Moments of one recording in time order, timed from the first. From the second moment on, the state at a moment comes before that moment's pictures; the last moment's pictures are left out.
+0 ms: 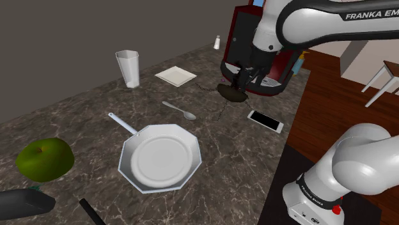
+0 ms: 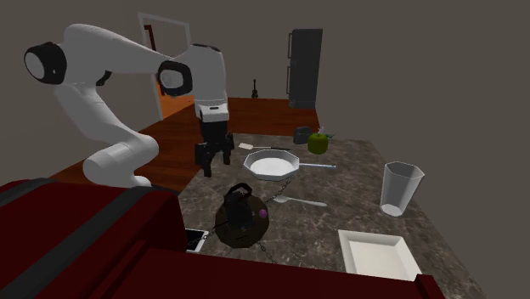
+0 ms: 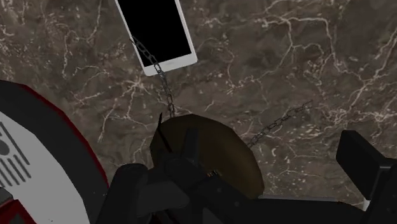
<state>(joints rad) 0.03 -0.62 0.08 -2.46 -0.04 1.89 0.16</state>
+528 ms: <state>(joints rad) 0.07 -0.36 0.12 -2.41 0.02 2.16 0.20</state>
